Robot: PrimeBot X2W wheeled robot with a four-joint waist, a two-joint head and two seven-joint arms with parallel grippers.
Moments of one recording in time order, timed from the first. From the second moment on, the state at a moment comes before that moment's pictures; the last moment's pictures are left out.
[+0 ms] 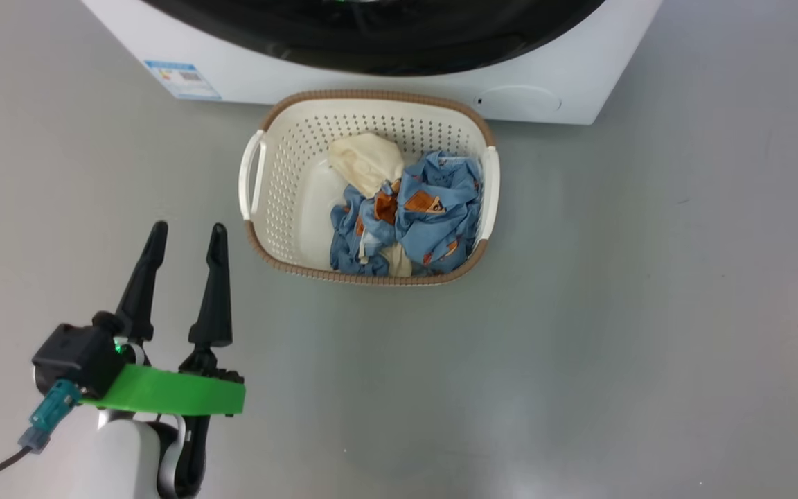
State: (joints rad) left arm -0.30 0.05 -0.13 0.14 -0.32 -0.13 -0.25; right arm -1.03 -0.47 0.19 0.48 1.27 0.13 0.11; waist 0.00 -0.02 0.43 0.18
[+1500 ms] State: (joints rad) left arm -0.33 0.03 -0.11 0.15 -0.36 -0.13 -0.25; right arm -1.26 -0.44 0.24 0.71 1.61 0.13 0.61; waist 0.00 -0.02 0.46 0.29
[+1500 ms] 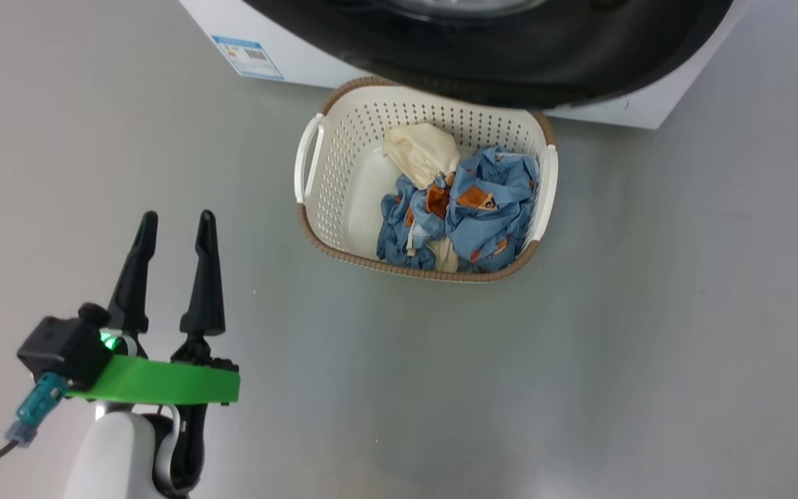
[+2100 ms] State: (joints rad) left arm -0.20 0.03 -0.09 0.19 -0.33 -0.13 -0.25; right arm -0.95 -0.37 0.25 0.60 1.66 0.13 0.72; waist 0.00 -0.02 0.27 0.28
